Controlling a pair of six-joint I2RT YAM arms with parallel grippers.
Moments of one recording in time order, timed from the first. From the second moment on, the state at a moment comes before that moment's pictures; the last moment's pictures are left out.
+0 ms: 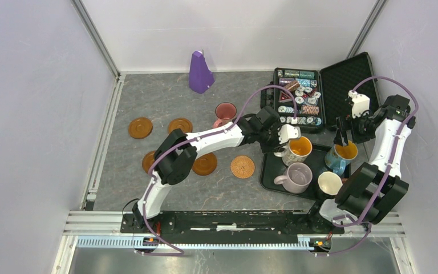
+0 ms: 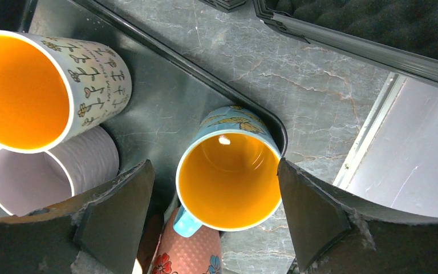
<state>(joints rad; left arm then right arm) -0.99 2.19 1.77 -0.36 0.37 0.47 -0.60 1.41 1.26 -1.05 -0.50 -0.80</state>
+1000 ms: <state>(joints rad) -1.02 2.31 2.02 -0.68 0.35 0.50 -0.62 1.42 1.26 -1.04 -0.52 -0.80</state>
